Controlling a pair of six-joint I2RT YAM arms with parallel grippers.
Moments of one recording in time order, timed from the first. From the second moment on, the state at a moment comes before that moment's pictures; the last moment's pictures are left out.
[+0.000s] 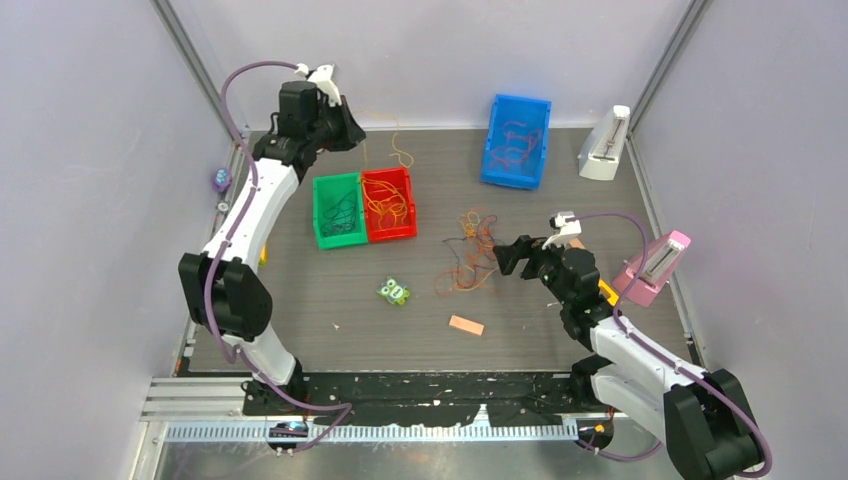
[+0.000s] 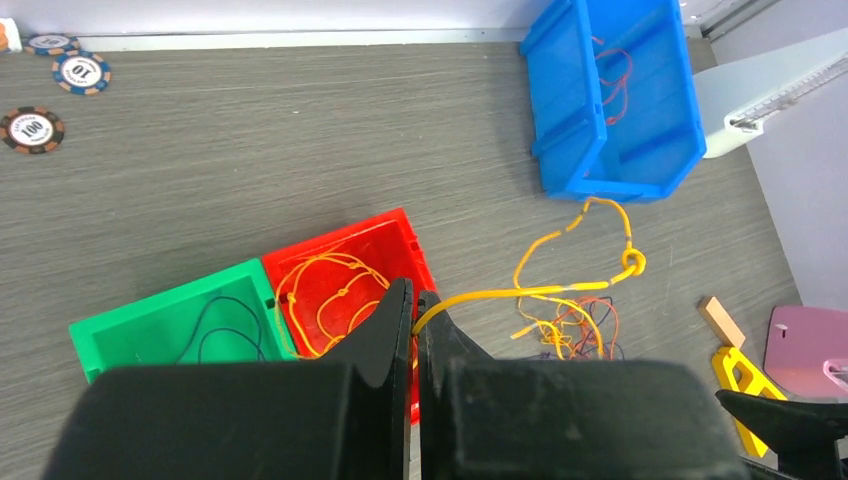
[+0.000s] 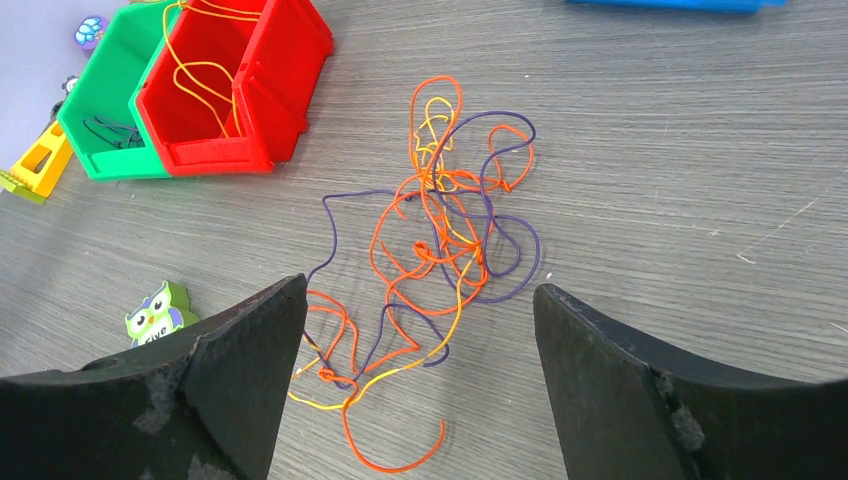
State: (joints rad) left arm -0.21 1.70 1.68 -0.41 0.23 -0.29; right arm 0.34 0.93 0.24 0.48 -0.08 0.37
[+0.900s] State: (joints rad) left arm -0.38 1.74 1.33 -0.19 0.34 -0.61; right arm 0.34 0.90 0.24 0.48 -0.07 0.38
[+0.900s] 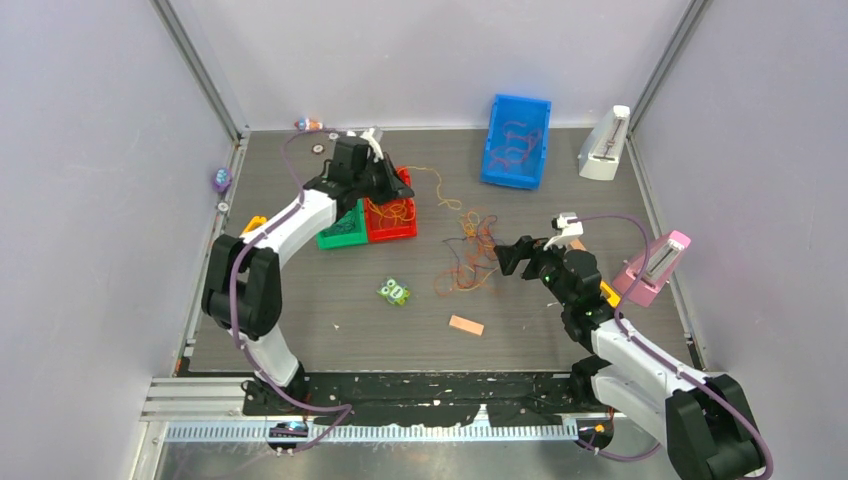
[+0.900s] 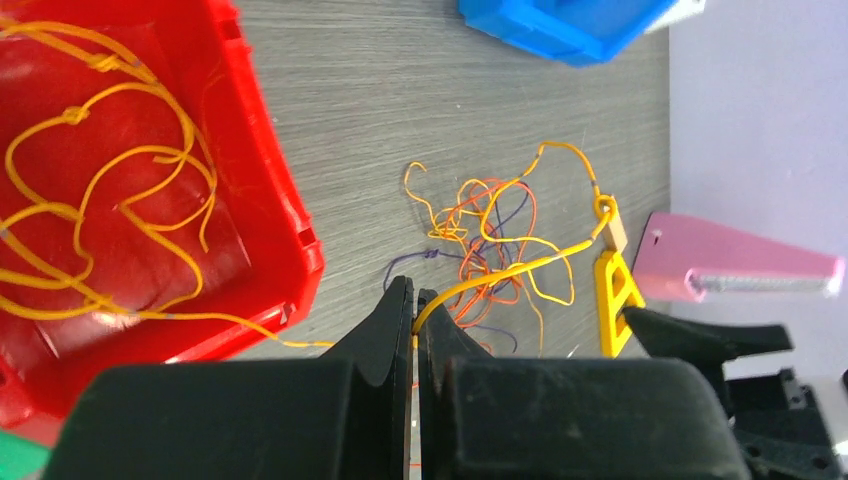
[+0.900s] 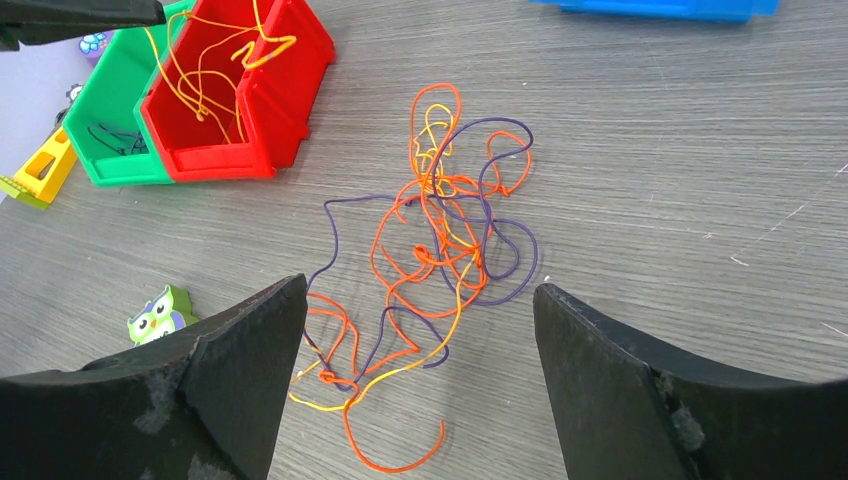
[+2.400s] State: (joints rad) left arm -0.51 2.25 2.08 -1.17 -0.56 -0.97; right arm 0.34 0.87 0.23 0.48 -0.06 0.38
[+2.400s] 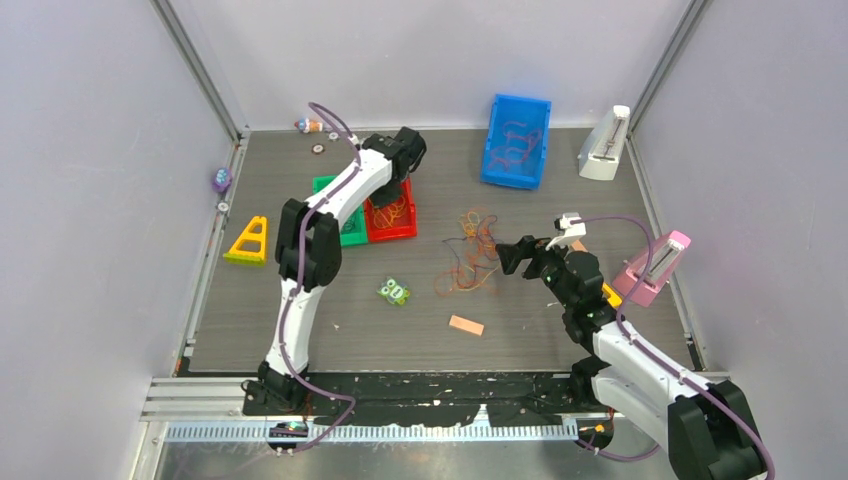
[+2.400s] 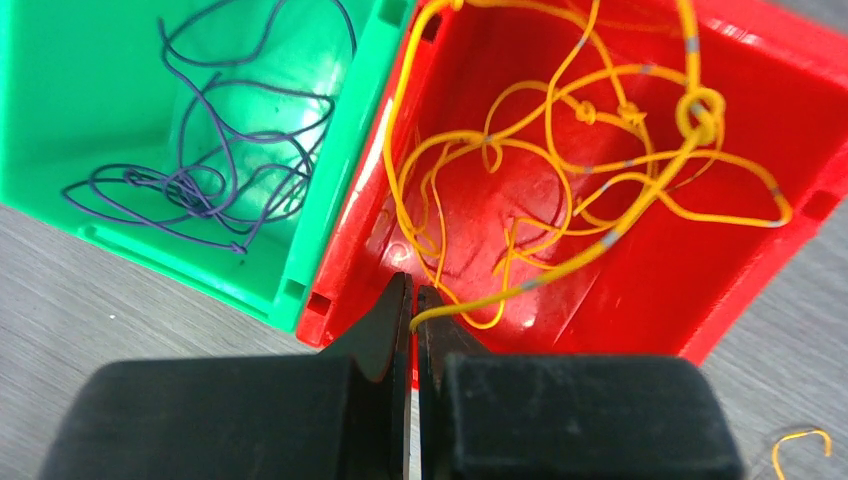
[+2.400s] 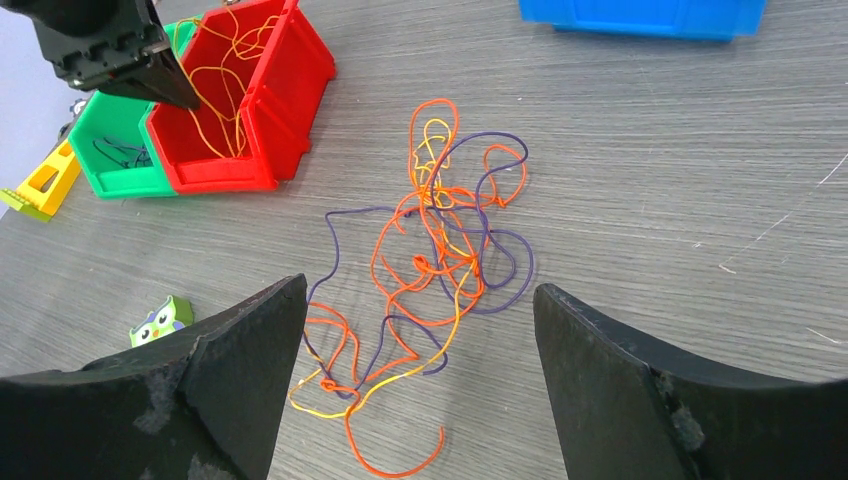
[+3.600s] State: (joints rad) left arm -0.49 2.13 2.08 -1.16 -0.47 -0.79; right arm 0.34 0.87 0.23 0.48 -0.05 0.38
